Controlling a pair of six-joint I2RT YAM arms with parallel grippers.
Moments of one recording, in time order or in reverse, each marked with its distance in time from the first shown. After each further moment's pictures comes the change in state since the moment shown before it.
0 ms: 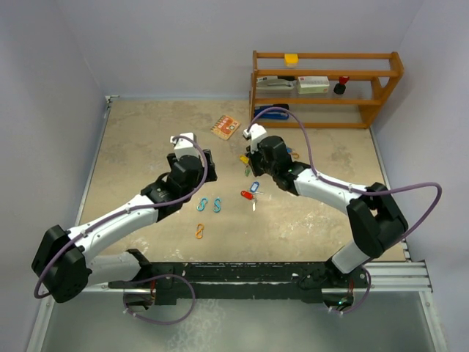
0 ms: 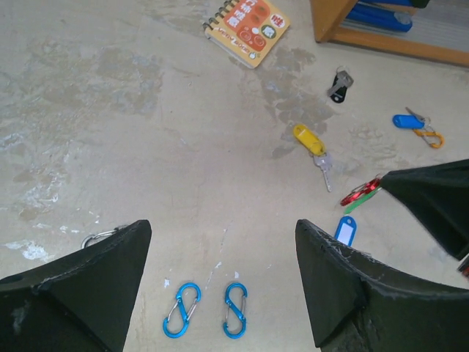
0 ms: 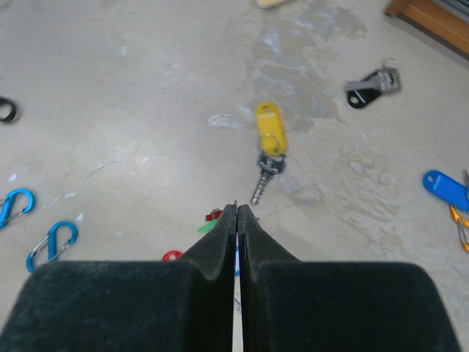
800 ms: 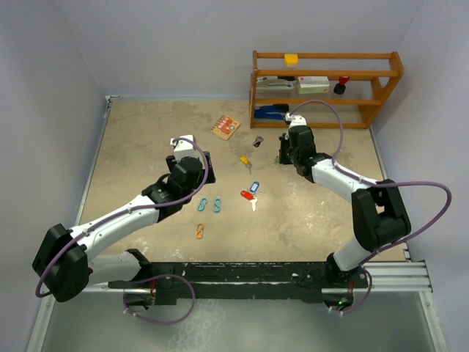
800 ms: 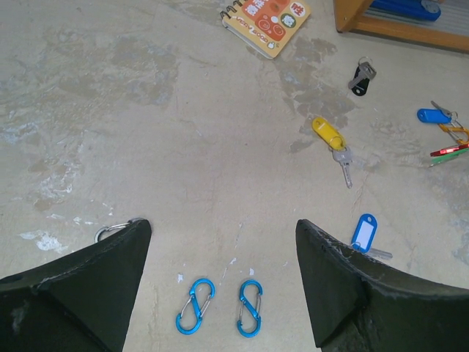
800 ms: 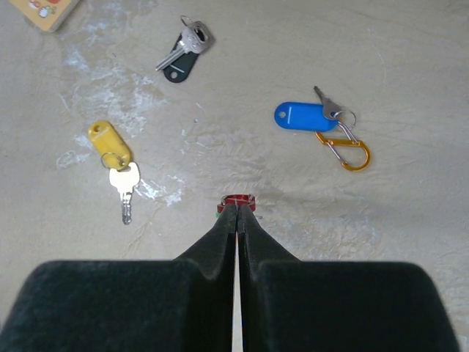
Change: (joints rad) left arm 0.007 0.014 -0.026 -0.007 -0.023 -0.001; right arm -0.270 0.017 0.013 -0.088 0.097 0.245
